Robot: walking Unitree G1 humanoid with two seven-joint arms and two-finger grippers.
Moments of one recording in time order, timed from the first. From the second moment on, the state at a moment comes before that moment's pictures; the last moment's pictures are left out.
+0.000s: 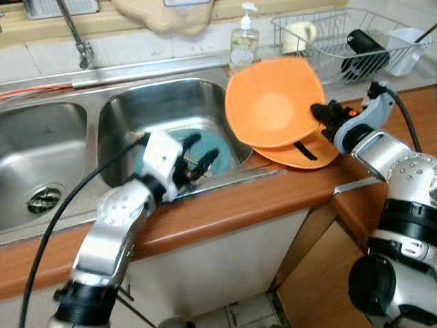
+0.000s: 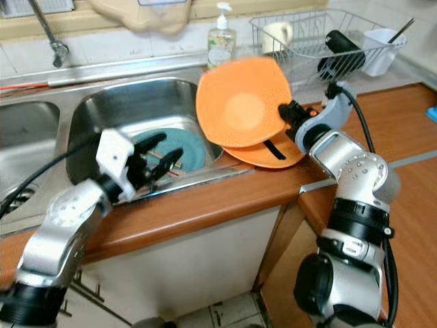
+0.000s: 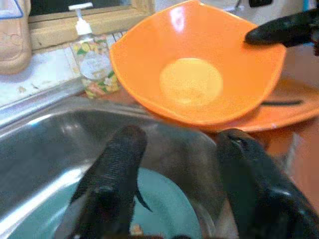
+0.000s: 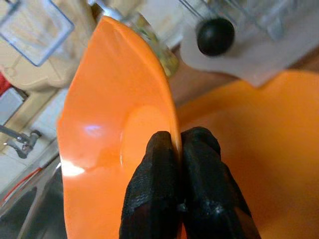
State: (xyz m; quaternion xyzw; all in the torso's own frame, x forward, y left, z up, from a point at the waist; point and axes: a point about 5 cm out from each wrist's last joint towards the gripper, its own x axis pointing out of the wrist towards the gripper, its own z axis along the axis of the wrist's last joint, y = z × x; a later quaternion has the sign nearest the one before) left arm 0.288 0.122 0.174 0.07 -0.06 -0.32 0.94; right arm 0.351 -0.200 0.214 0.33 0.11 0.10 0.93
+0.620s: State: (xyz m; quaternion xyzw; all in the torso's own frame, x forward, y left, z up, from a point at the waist) left arm 0.302 0.123 0.182 -0.05 -0.05 -0.29 0.95; right arm 0.321 -0.169 0.249 0.24 0.02 0.27 0.93
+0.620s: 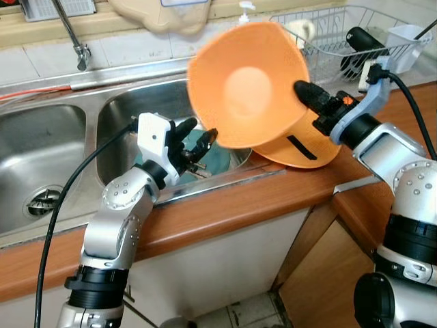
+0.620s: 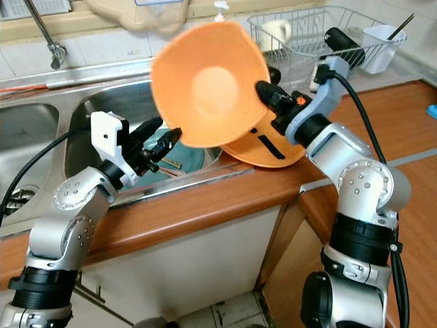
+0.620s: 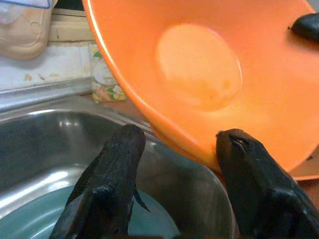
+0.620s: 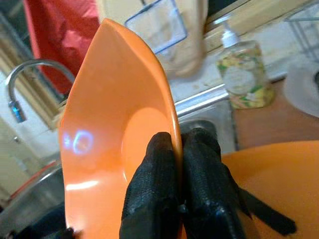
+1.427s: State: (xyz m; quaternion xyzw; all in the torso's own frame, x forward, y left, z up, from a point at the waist) left arm 0.305 0.128 0.190 -0.15 -0.06 -0.28 0.95; right arm 0.312 -0.155 0.246 0.23 0.03 0.32 0.92
